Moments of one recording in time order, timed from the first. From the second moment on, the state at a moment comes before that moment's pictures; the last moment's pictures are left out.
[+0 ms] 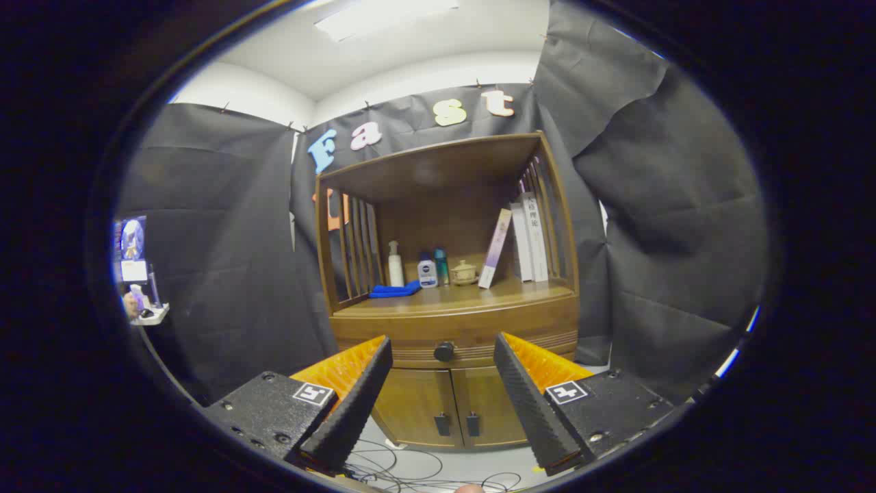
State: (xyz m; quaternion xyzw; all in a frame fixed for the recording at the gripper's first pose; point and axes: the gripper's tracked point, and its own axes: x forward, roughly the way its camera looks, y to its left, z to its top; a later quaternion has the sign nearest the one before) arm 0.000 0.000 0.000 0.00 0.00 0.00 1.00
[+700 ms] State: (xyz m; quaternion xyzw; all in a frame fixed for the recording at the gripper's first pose) arm 0.013 0.037 -0.016 -0.01 0.03 0.01 1.00
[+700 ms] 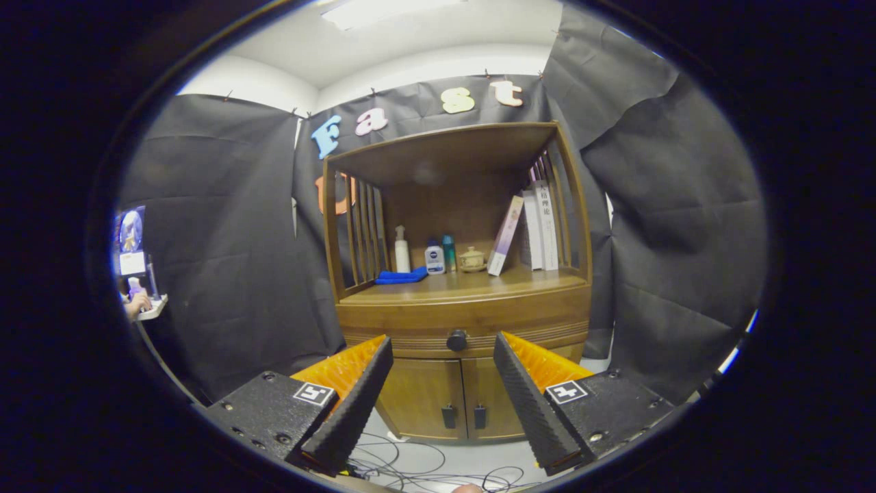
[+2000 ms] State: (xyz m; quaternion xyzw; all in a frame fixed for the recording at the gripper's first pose) arm 0.231 0.012 -0.110 -0.05 0.09 -0.05 0.99
